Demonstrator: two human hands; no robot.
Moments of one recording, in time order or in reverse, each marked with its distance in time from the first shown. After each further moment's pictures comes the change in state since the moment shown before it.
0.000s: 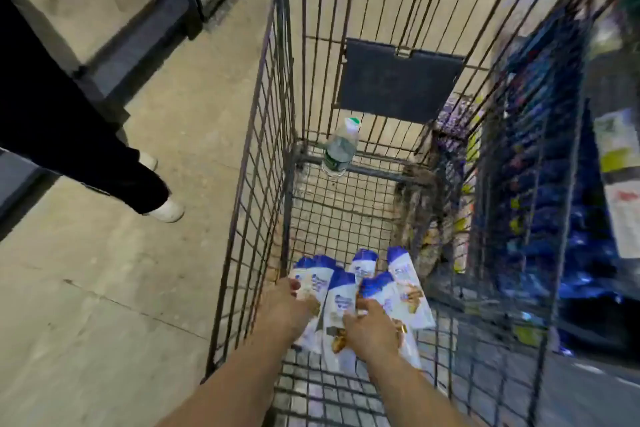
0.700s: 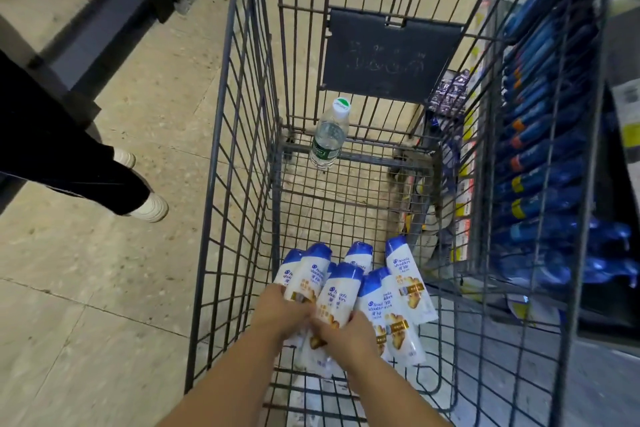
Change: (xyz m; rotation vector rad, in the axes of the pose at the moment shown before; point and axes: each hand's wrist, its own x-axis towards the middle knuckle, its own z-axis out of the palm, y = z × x) left_hand 0.025 -0.001 0.006 -0.185 -0.136 -0.141; right_hand 0.015 0.005 0.038 0.409 -0.077 0.148
